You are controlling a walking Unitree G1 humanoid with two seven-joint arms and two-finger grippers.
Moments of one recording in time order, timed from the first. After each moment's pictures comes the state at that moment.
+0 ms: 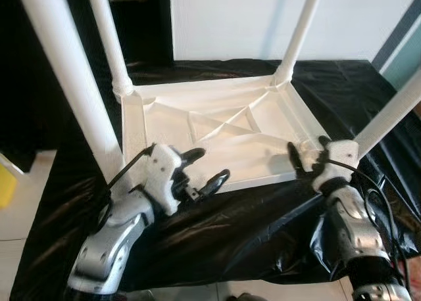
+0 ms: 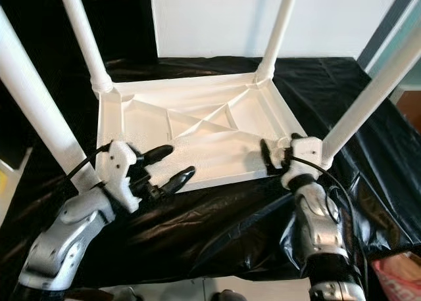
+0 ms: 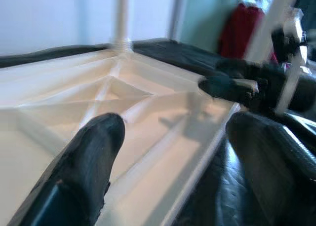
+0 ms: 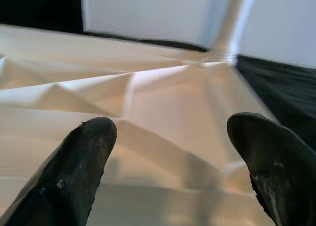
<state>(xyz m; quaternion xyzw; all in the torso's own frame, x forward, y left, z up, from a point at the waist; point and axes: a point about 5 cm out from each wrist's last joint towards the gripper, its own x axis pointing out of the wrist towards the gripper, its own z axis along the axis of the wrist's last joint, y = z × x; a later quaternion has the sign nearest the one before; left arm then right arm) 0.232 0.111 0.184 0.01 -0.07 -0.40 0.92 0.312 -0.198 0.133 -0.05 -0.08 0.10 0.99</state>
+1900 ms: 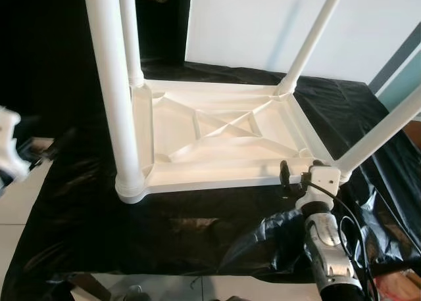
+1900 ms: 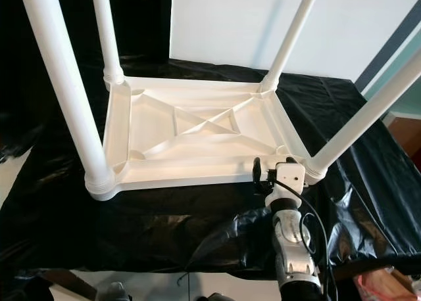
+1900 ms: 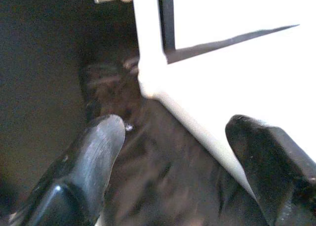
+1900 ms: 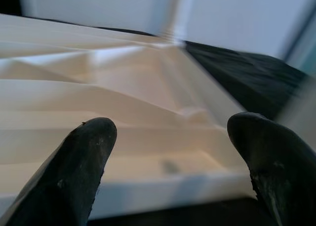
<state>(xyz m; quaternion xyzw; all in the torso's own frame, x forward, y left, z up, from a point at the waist) 0.296 0.289 0.228 0.15 -0.03 -0.20 0.97 0.262 -0.197 0.095 -0.03 -0.06 -0.11 0.99</state>
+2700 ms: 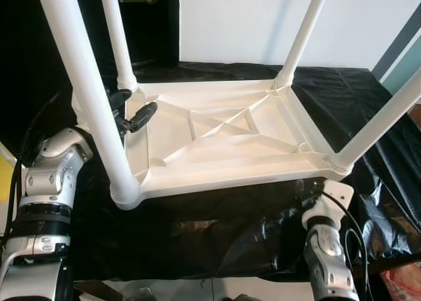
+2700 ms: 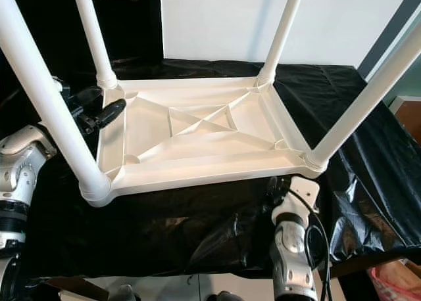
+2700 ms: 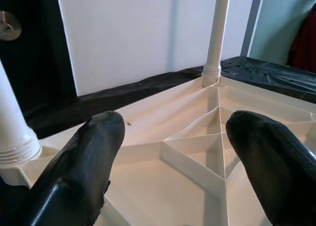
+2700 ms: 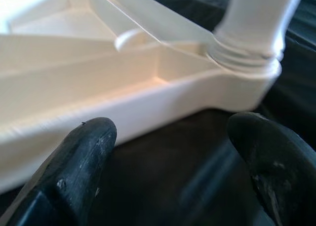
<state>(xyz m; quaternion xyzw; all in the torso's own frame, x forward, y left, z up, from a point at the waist) 0.331 0.202 0.228 0.07 -0.09 -0.35 0.93 0.267 -0.197 0.083 0.04 0.02 -0.18 0.98</state>
